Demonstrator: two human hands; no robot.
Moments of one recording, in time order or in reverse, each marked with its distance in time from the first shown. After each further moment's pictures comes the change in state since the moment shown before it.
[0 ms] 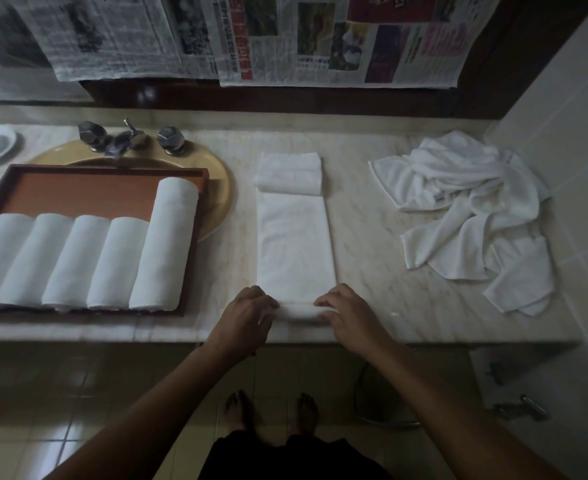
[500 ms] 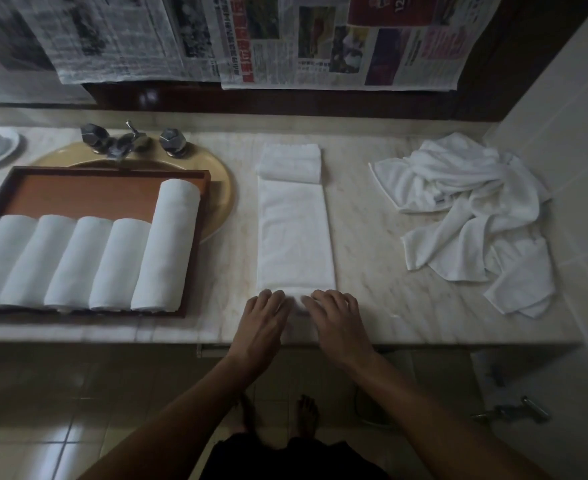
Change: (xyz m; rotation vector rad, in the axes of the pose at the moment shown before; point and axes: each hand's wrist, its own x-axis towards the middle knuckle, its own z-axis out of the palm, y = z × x) left_hand -0.004 0.014 0.037 0.319 0.049 0.153; right_hand -0.006 -0.009 0.037 -0.501 0.200 -0.276
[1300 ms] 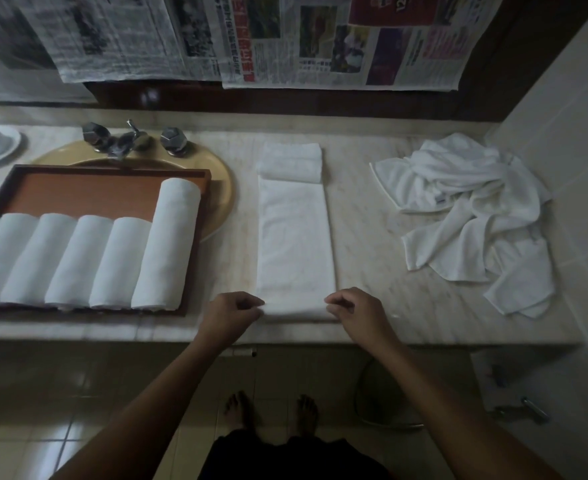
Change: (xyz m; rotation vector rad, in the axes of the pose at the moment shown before) left_hand 0.003 -0.043 -0.046 -0.703 -0.195 -0.727; right_hand 0.006 0.035 -0.031 0.721 -0.113 0.514
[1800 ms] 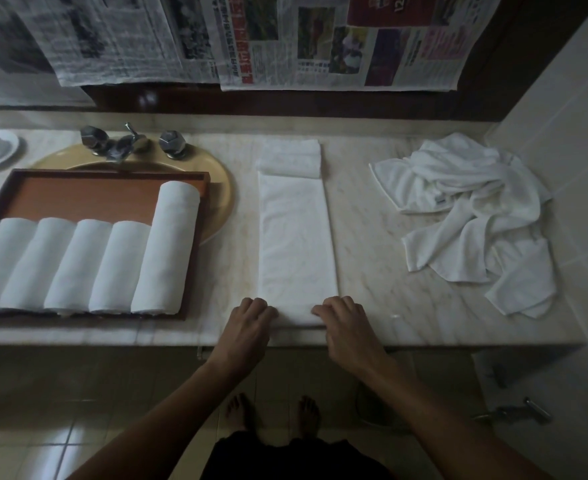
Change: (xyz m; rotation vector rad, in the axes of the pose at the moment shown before) left_hand -0.012 -0.017 0.037 0.641 0.121 0.630; right_hand -0.019 0.002 0.026 -0.581 -0.056 -0.404
